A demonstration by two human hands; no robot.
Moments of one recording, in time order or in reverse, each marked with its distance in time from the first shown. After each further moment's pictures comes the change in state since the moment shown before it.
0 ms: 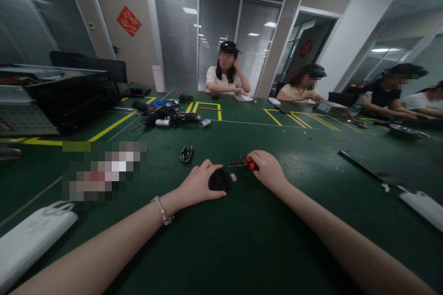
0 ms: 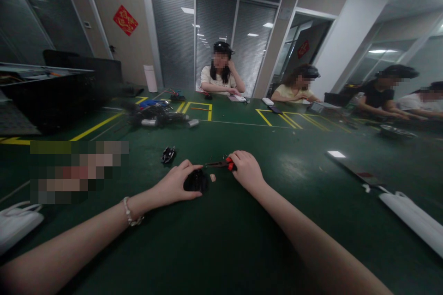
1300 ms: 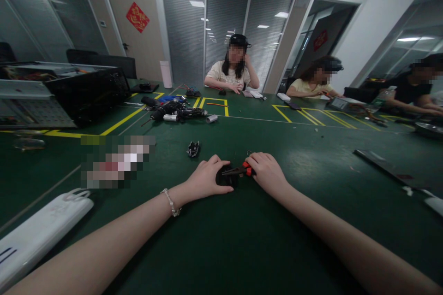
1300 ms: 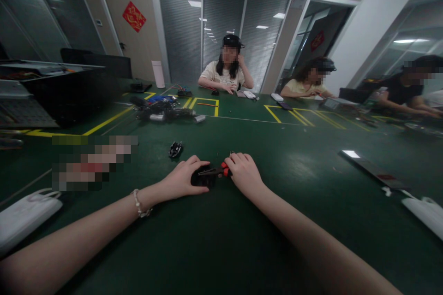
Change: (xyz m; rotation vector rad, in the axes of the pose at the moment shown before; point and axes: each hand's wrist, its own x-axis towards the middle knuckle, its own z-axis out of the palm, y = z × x) left_hand 0.000 -0.001 0.002 0.041 0.015 0.022; right_hand 0.001 -0.031 0.001 -0.142 -0.104 -0.129
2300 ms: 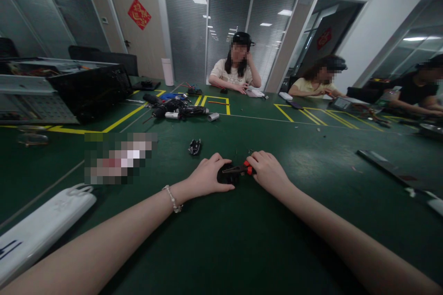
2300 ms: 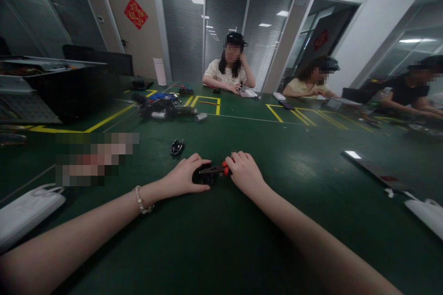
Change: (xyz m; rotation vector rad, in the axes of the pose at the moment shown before) left_hand 0.000 -0.001 0.000 -0.005 0.012 0.025; right_hand 0.001 -0.003 -0.006 -0.046 -0.030 -0.028
